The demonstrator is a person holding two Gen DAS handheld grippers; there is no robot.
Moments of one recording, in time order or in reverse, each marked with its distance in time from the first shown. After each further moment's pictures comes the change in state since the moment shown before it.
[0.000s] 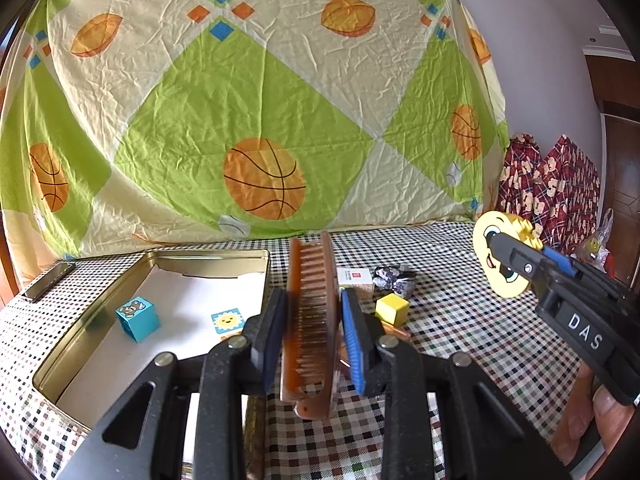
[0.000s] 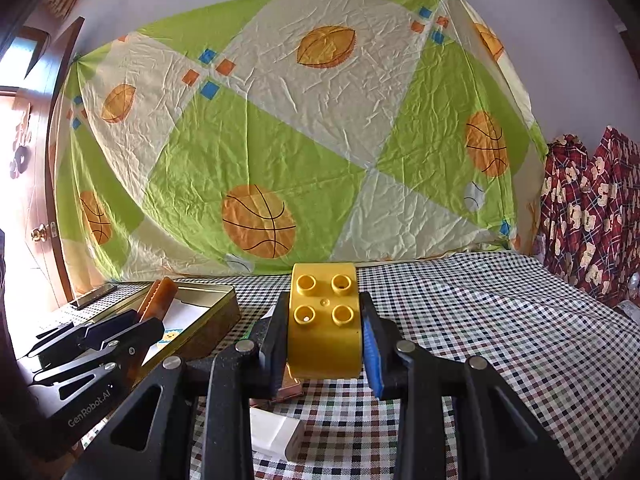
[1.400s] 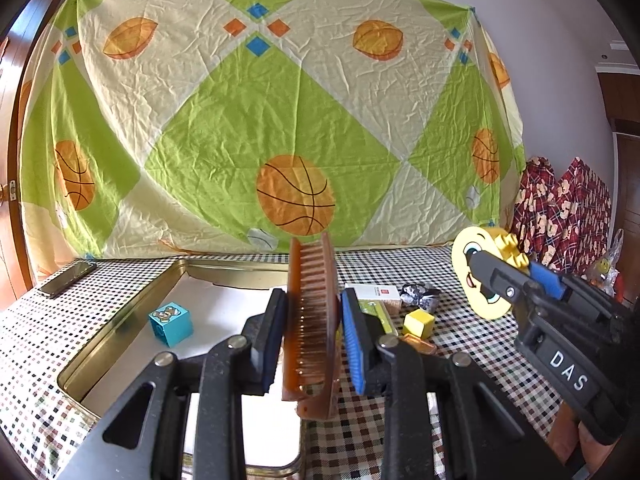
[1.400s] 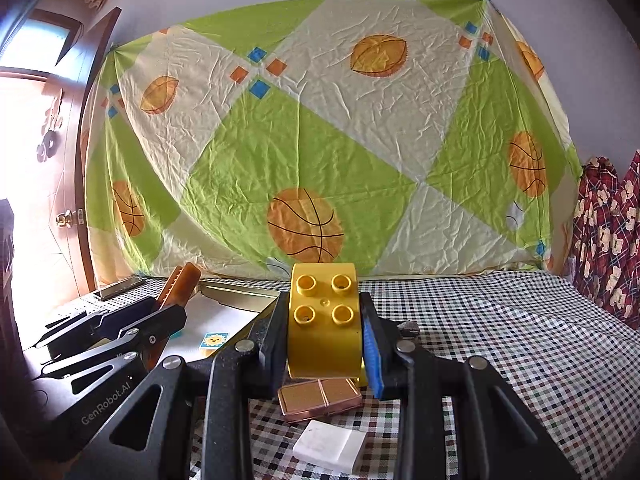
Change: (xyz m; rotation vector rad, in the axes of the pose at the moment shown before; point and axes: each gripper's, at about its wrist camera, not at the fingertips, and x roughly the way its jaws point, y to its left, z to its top) left arm -0.017 0.029 0.002 -0.047 -0.065 0.052; right arm 0.004 0.048 -0.002 -0.073 -0.025 0.108
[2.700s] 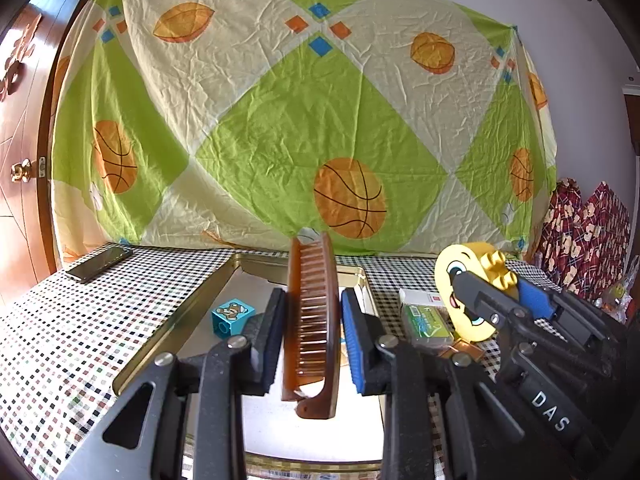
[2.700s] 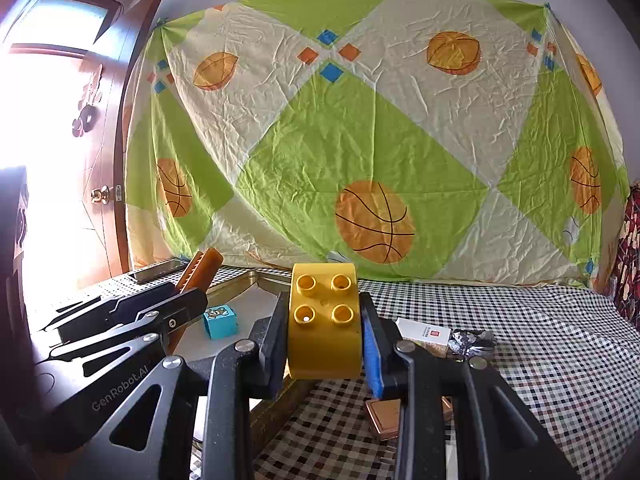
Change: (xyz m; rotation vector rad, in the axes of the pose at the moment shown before) left arm -0.008 0.063 0.001 -0.077 -0.002 0.080; right arm 0.028 0.071 0.001 -0.082 0.033 0.133
